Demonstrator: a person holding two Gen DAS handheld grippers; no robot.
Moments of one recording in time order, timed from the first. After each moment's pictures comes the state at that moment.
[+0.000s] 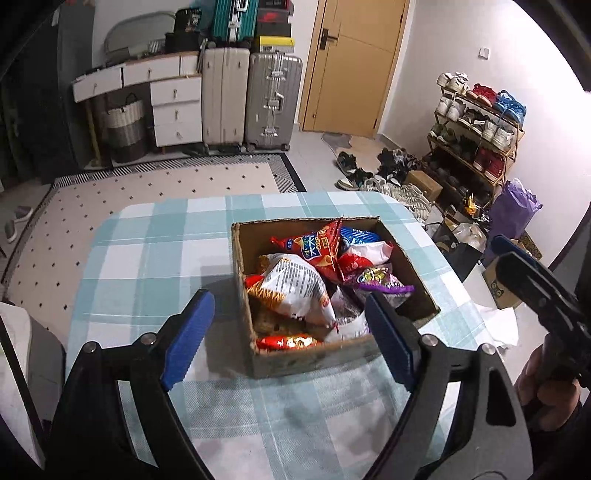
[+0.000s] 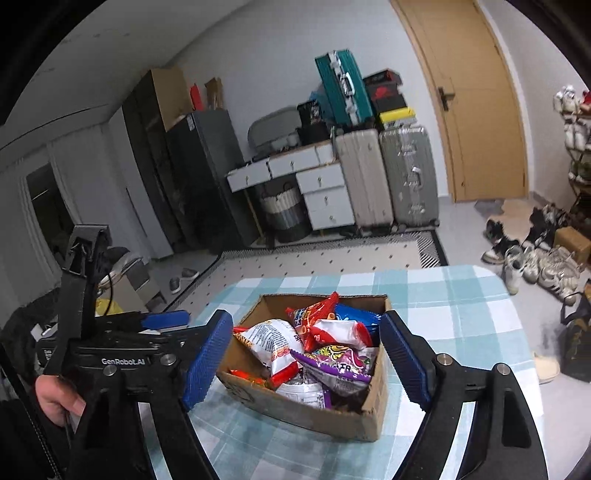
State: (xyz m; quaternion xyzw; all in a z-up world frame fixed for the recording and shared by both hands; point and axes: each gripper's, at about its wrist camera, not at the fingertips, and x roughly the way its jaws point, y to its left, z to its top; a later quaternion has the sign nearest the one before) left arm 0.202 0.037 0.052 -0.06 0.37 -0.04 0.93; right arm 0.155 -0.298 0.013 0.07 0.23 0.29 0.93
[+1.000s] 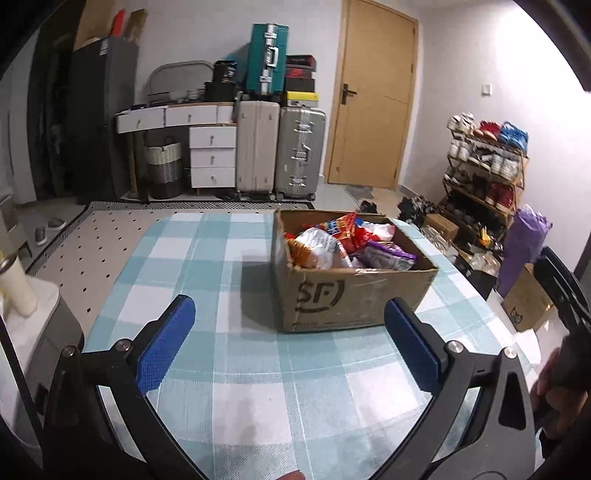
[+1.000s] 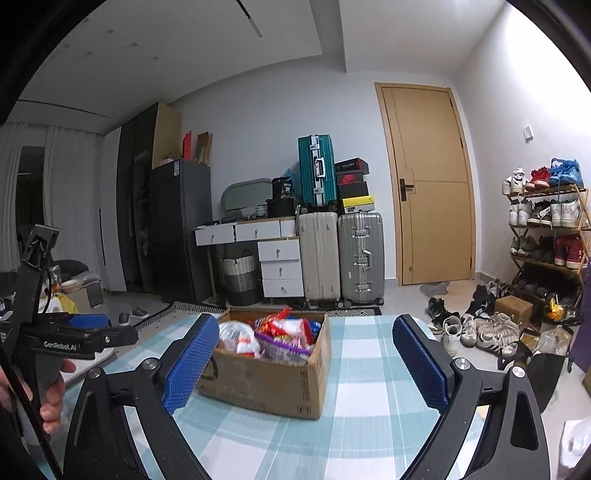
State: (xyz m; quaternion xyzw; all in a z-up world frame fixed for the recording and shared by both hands) left arm 0.051 0.039 0.022 -0.07 0.25 0.03 0.96; right arm -0.004 -0.351 -0.033 0.02 0.07 0.20 0.98
